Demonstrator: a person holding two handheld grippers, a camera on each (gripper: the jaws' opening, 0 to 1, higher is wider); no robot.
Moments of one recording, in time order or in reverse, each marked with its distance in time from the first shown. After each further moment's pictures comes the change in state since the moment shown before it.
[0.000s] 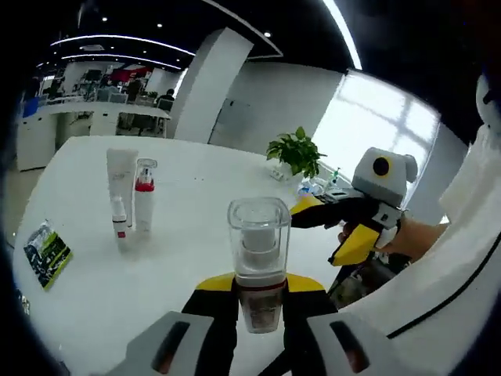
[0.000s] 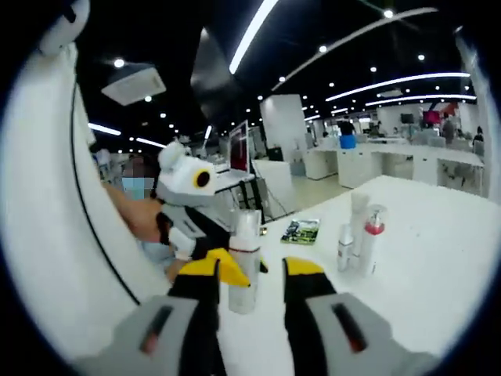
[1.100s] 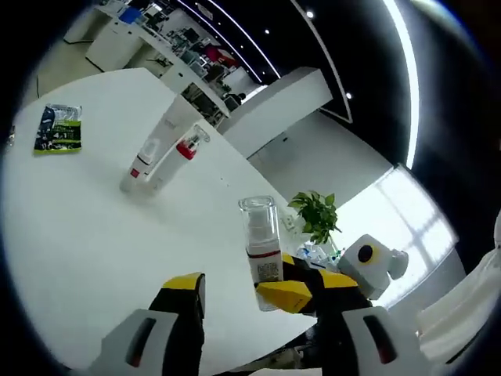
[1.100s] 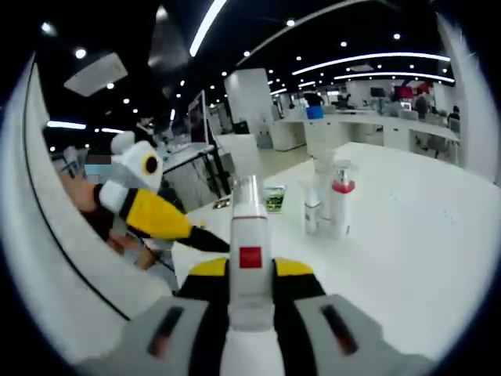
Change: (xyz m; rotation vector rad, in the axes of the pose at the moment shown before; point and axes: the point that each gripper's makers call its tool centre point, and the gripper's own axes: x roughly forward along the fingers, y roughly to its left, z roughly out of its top) left arm 0.030 0.005 0.011 -0.634 -0.231 0.003; right arm -0.001 -0.048 -0.053 0.124 0.139 -0.207
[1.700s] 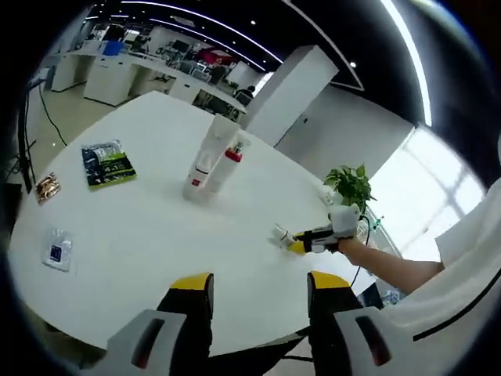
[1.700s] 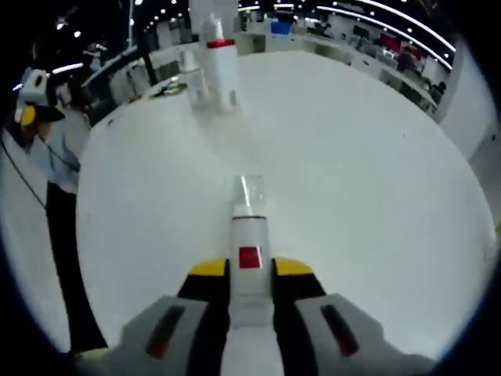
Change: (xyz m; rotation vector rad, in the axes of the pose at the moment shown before) left arm -0.082 0.054 -0.003 0.180 0.046 0.223; right arm -0.028 -0.168 -0.120 0.015 0.420 -0.239
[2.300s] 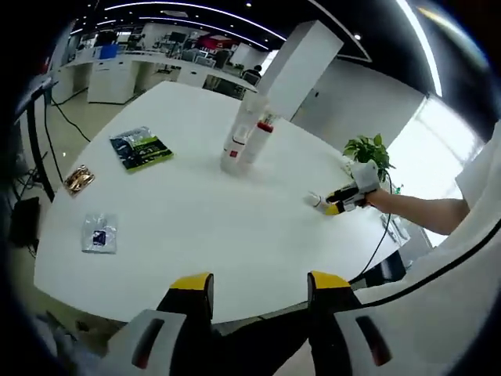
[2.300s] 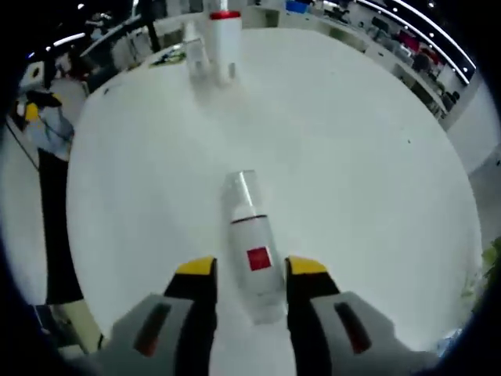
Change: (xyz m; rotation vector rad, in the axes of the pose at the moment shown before) left arm -0.047 0.062 -0.032 0.088 0.128 0.143; right arm 0.002 -0.038 -0.045 -0.140 0.283 -0.057
